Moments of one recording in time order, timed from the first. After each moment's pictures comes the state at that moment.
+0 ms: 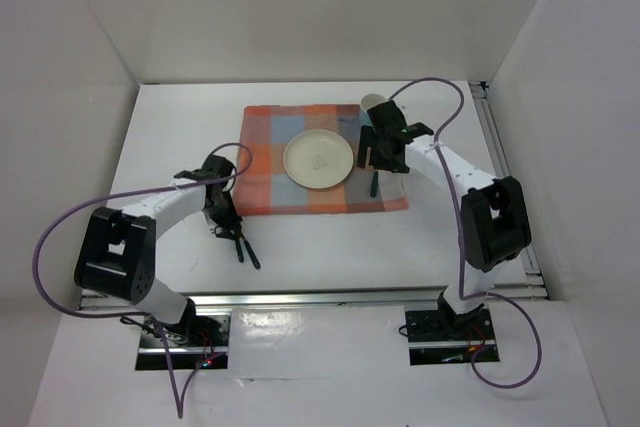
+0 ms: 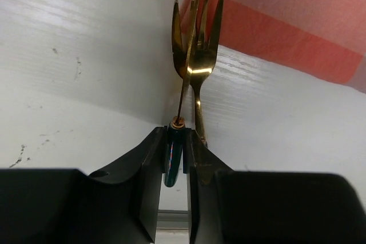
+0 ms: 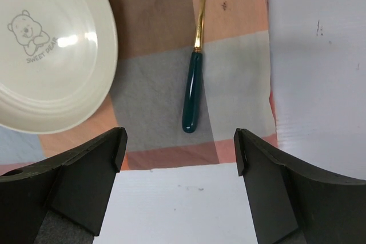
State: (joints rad) left arm -0.21 1.53 0.85 -0.69 0.03 -0.66; right arm 0.39 1.72 1.34 -0.61 0.22 0.49
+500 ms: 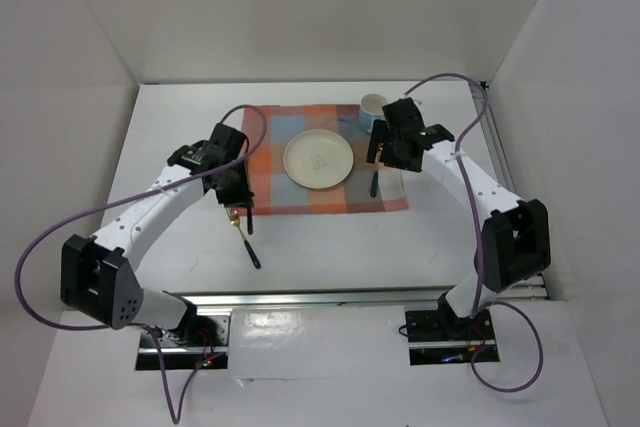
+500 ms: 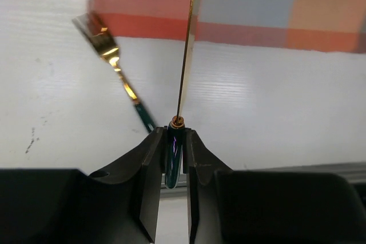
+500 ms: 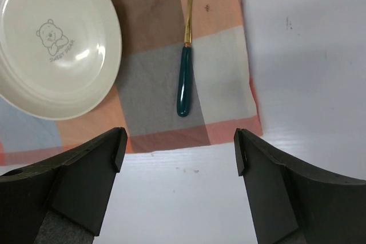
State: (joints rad) left arm -0.36 1.39 1.15 -0.91 -0.02 -0.59; right arm 0.37 1.58 1.31 -0.65 0.23 0.50
